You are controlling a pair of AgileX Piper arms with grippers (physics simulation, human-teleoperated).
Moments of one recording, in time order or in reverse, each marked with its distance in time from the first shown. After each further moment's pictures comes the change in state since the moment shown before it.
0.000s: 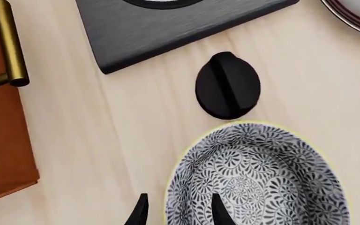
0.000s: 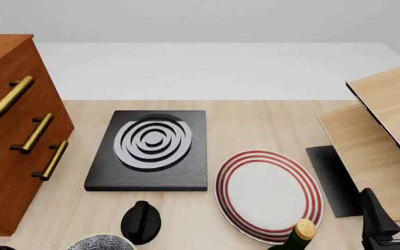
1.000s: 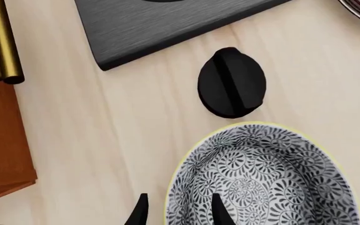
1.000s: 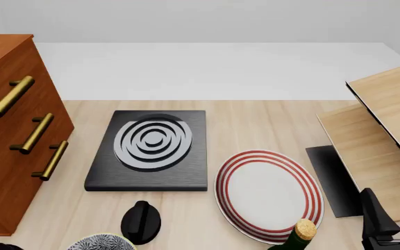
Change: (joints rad) left arm 0.014 0.074 0.019 -0.063 0.013; right arm 0.000 0.000 0.000 0.000 0.000
